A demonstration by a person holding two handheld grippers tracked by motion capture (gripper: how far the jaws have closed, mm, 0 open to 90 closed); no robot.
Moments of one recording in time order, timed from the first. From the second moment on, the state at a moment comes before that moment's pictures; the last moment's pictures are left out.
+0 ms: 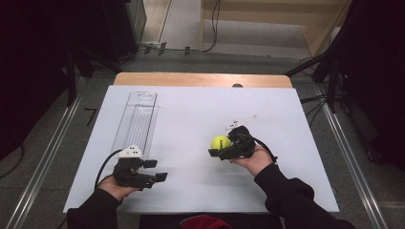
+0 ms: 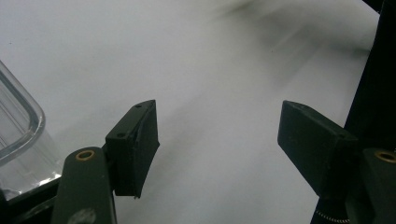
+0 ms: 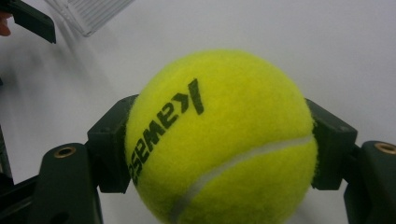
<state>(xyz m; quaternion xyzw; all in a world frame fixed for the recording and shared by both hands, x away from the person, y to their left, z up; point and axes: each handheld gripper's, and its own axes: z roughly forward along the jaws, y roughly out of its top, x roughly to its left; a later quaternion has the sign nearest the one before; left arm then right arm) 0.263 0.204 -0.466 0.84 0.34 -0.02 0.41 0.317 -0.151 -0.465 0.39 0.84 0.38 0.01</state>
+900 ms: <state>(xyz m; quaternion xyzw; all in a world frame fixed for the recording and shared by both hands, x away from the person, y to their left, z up) 0.263 0.204 -0.466 0.84 0.34 -0.02 0.41 0.329 -0.118 -0.457 0.38 0.84 0.39 0.00</state>
